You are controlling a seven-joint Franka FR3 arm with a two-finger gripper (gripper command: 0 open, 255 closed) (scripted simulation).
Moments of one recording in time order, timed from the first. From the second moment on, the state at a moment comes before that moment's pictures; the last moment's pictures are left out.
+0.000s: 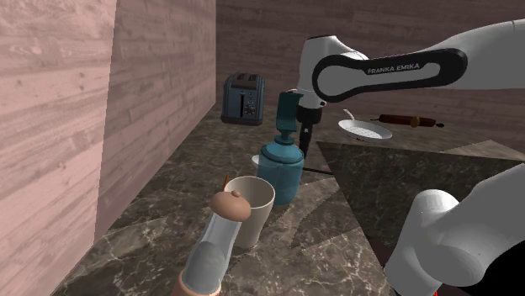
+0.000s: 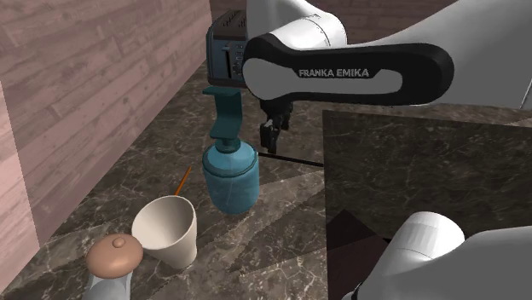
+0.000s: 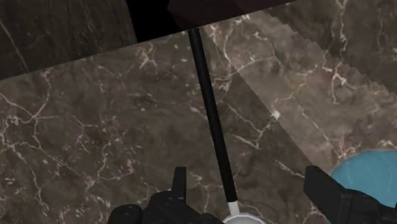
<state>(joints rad) 0.17 -0.53 -0.14 -2.35 -0.18 1.81 -0.38</state>
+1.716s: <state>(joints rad) 0.20 -0.40 -0.18 -2.44 -0.24 2.01 -0.56</state>
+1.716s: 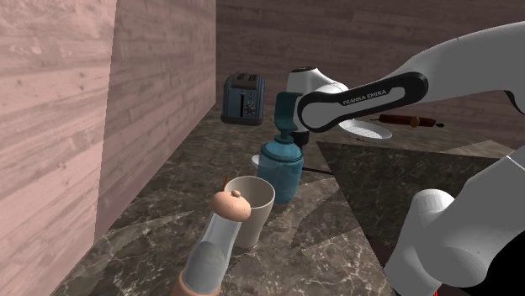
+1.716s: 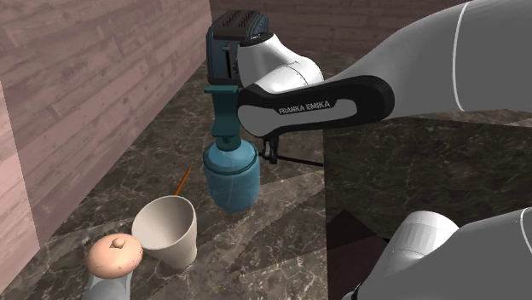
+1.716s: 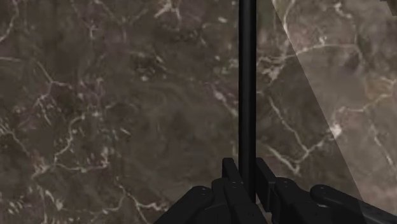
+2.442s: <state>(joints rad) 0.20 -0.43 -0.18 -2.36 -0.23 1.90 -0.58</state>
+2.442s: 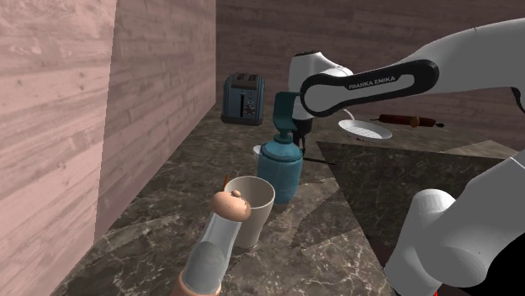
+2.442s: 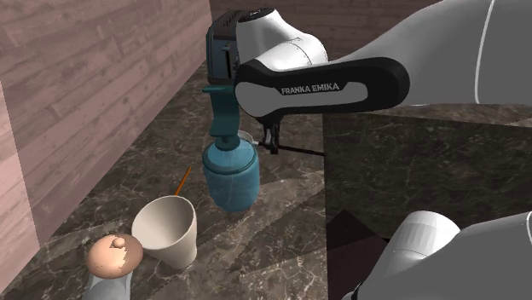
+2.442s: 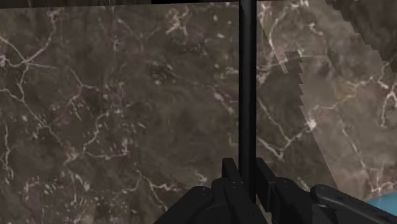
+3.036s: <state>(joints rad) 0.21 -0.45 -0.17 -2.25 -0.22 1.78 -0.59</state>
